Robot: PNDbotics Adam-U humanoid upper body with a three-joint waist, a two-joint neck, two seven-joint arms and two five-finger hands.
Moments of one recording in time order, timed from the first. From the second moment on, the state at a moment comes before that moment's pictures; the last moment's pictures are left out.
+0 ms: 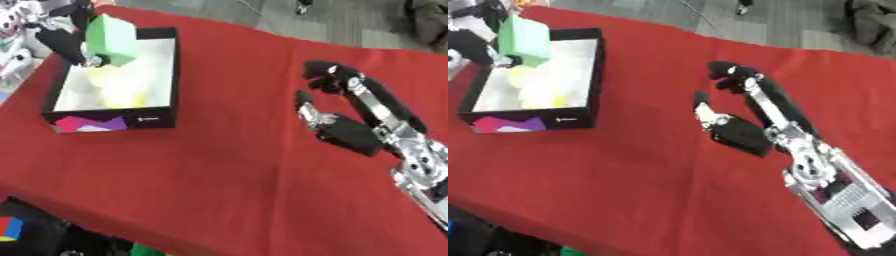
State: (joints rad) left arm -1.05 0.72 -0.32 -1.20 -0.70 0.18 -0.46; right arm -0.53 -0.63 0.43 -1.98 0.05 0.35 -0.19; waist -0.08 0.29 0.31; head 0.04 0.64
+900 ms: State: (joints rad) left arm -1.04 0.71 -0.25 -1.02 -0.80 0.14 -0.38; right arm -0.42 -0.83 0.15 -1.98 -0.04 0.24 -0.44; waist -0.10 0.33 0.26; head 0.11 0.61
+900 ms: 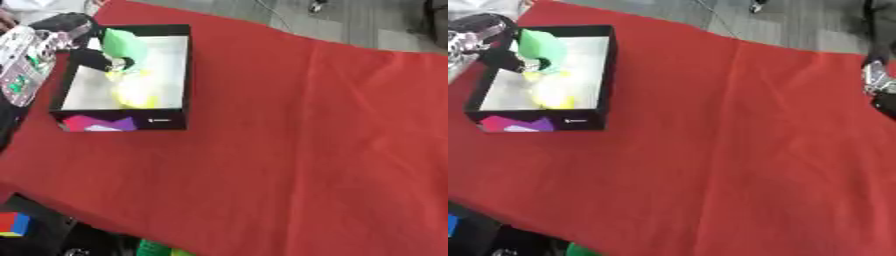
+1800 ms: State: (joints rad) left arm -0.98 0.77 -0.24 -1.41 -0.59 0.28 -0.39; right arm -0.30 -0.97 0.05 -1.98 -0.07 0.33 -0.47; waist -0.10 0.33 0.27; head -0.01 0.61
